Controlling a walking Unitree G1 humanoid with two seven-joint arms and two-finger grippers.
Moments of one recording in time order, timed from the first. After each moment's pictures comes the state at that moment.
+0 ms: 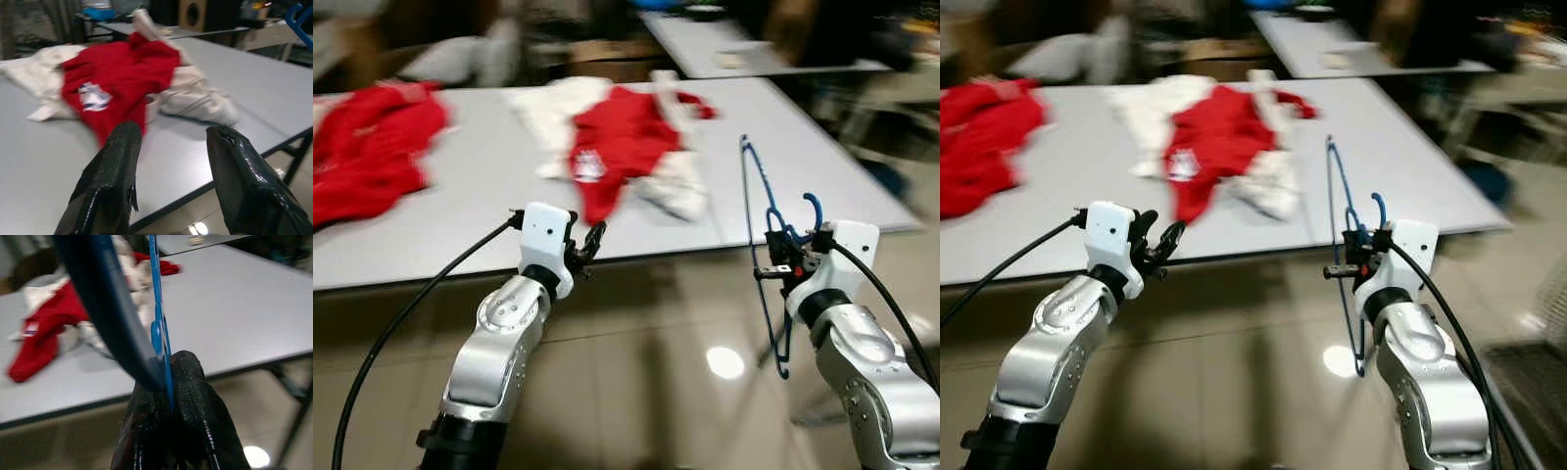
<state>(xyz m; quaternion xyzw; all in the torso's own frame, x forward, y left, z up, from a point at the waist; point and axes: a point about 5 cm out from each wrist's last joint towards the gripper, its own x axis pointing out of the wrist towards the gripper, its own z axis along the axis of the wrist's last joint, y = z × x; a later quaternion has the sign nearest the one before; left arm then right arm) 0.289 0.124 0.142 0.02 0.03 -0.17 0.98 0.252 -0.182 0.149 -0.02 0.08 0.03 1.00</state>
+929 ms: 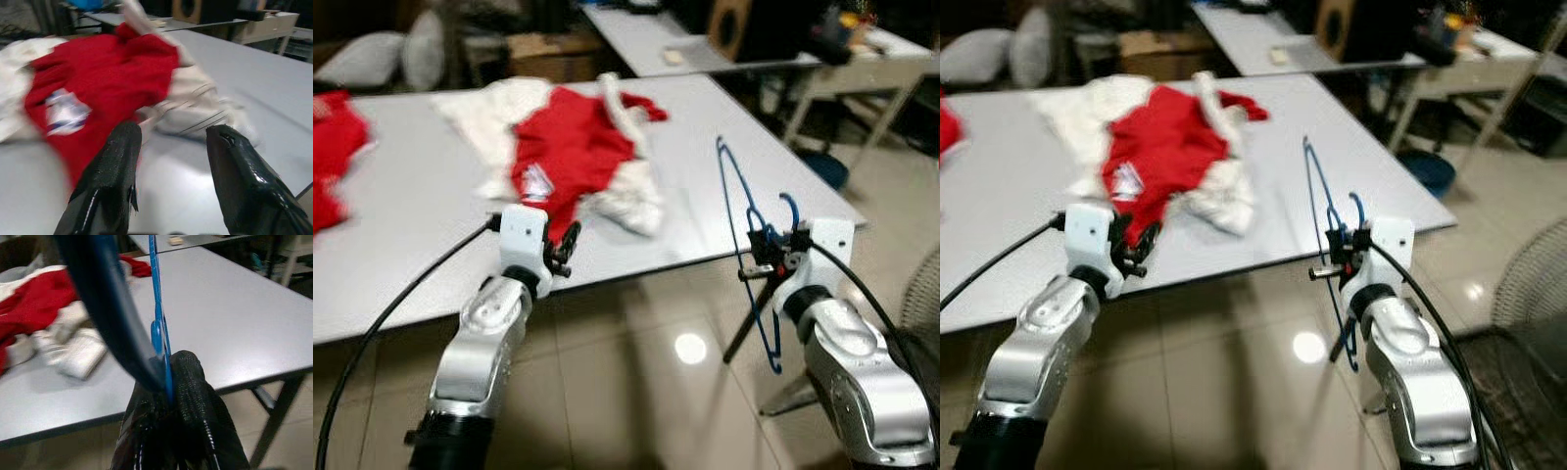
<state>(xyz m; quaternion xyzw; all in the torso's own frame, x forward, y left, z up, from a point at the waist) 0.294 0.141 0.133 0.02 0.04 -0.14 0.99 0.258 -0.170 0.144 -0.04 0.08 0.06 0.99</state>
